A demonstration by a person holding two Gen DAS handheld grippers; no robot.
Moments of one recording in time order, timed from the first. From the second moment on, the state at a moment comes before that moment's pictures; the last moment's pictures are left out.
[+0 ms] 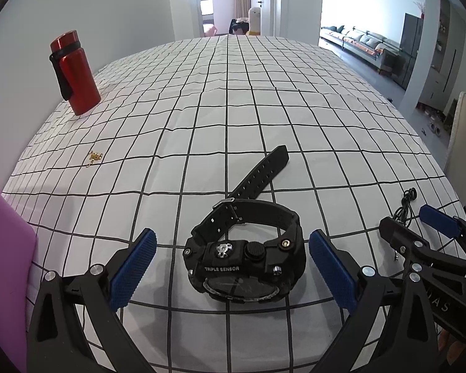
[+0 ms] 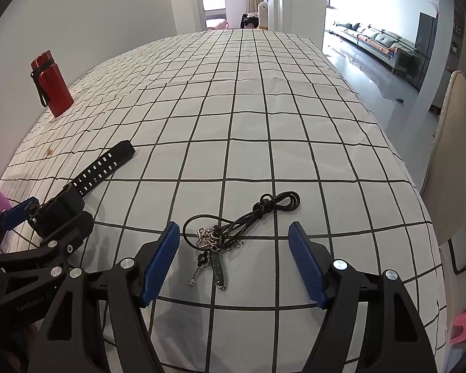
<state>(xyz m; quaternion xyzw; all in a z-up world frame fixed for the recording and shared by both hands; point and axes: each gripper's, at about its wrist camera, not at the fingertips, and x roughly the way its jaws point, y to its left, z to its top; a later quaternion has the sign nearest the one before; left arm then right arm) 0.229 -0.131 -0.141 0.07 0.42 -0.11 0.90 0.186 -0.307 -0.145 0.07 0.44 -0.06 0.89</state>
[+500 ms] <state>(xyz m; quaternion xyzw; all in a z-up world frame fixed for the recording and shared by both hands) 0.239 -0.132 -0.148 0.07 0.43 -0.10 0.89 0.189 -0.300 -0.148 0.05 0.44 -0.06 0.89</state>
